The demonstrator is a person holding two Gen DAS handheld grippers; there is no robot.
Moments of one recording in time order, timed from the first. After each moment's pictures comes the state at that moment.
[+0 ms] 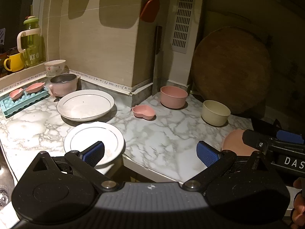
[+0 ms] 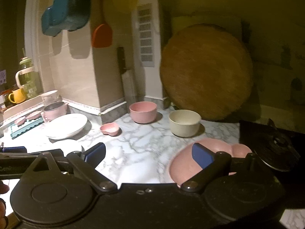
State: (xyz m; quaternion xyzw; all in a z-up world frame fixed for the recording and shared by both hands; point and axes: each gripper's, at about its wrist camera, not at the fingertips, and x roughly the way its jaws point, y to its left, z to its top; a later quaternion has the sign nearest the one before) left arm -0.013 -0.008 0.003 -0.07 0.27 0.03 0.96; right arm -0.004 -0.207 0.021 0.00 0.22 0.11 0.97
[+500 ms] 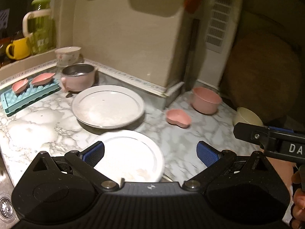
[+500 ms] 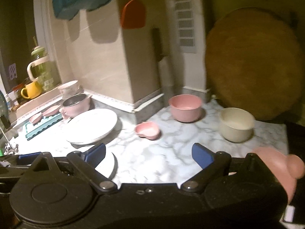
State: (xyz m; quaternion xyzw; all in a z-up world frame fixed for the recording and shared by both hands) left arm 0.060 0.093 -0.012 -0.11 0.30 0.06 0.95; right arm 0.089 -0.108 0.021 0.01 0.28 0.19 0.94
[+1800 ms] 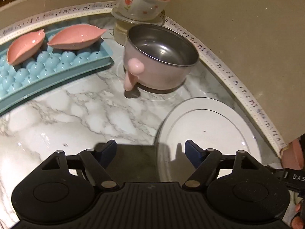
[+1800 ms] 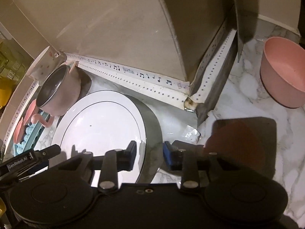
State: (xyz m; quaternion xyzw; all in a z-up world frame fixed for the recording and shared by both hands) left arm 0.248 0.323 -0.085 -0.24 0.42 0.16 0.86; right arm 0.331 0.048 -0.074 0.09 0.52 0.20 0.82
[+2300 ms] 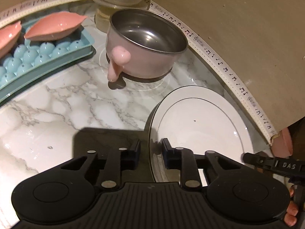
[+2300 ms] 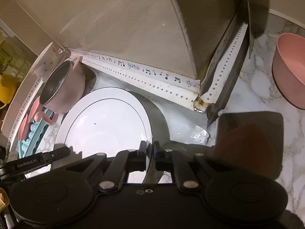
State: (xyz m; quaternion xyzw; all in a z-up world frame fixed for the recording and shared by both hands) left arm 0.256 0.334 -0.096 -0.27 0.45 0.08 0.85; right arm 0.340 0.054 -0.080 0.09 0.53 0.22 0.81
